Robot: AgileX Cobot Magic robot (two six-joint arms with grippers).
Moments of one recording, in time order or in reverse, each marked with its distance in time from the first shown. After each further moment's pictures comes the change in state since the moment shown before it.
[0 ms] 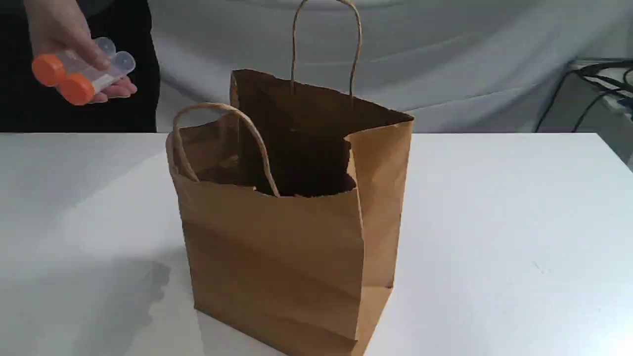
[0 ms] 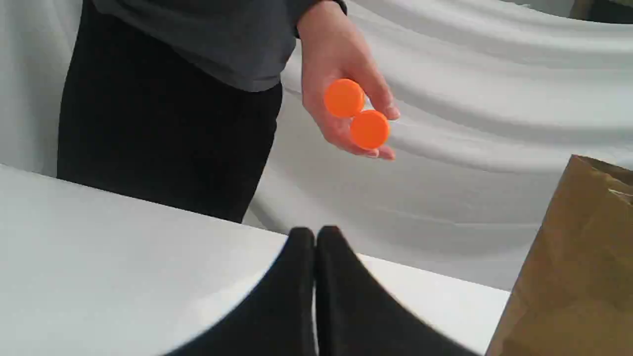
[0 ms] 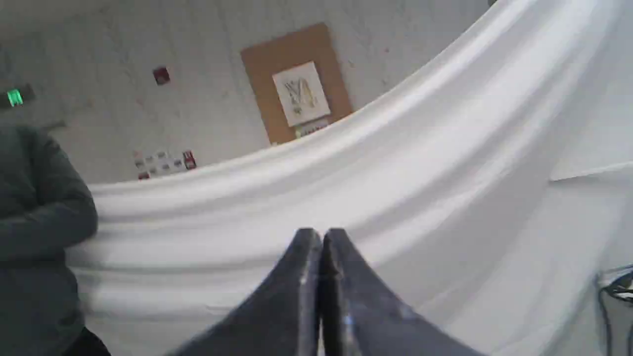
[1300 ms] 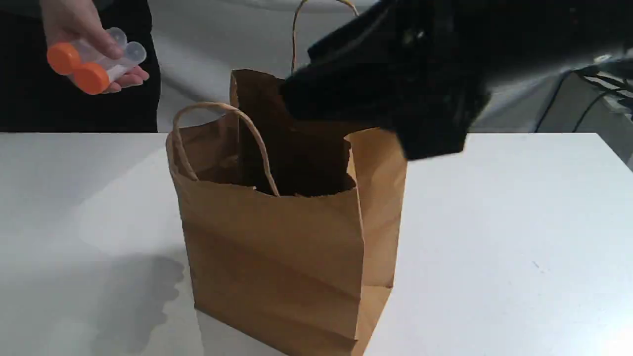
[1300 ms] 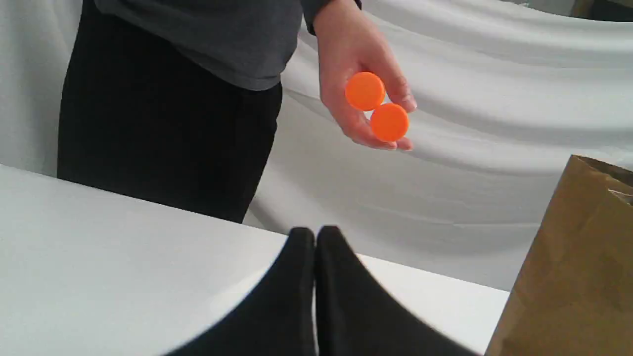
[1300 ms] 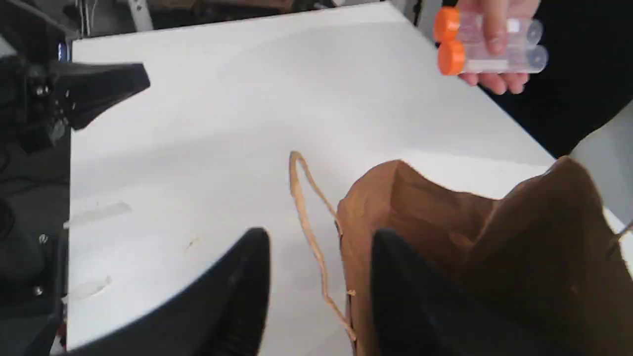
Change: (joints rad) left arm 0.000 0.000 0.000 0.000 0.000 -0.002; right arm 0.555 0.865 -0.576 0.708 0.669 -1.098
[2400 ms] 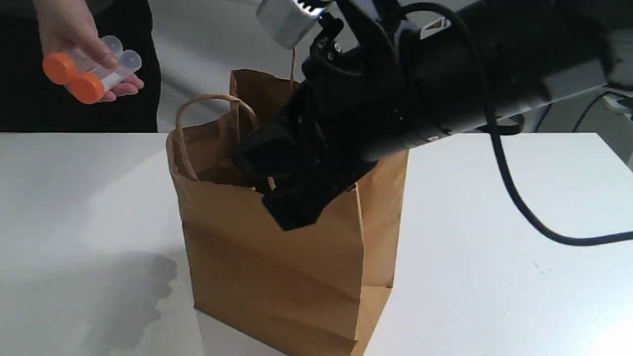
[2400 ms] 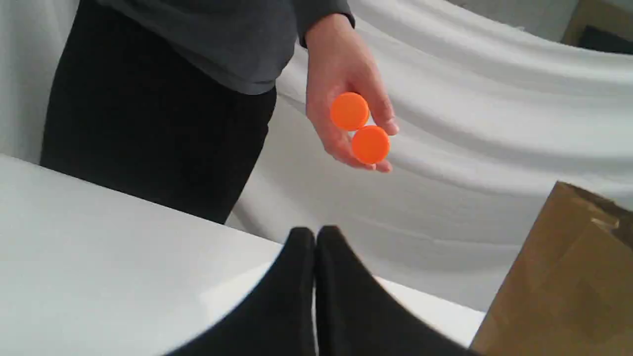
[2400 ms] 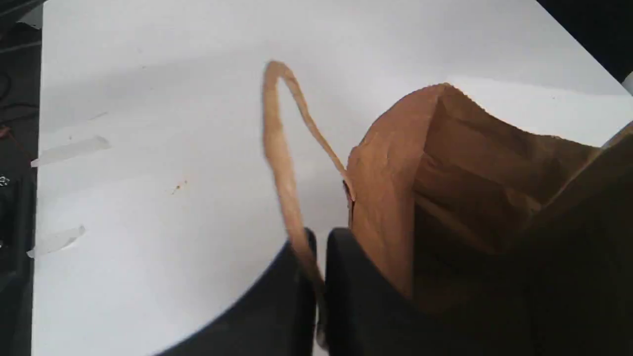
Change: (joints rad) left arm 0.000 0.000 0.000 0.000 -0.016 -0.126; right arm 0.124 0.193 0.000 -0.085 -0.137 0.046
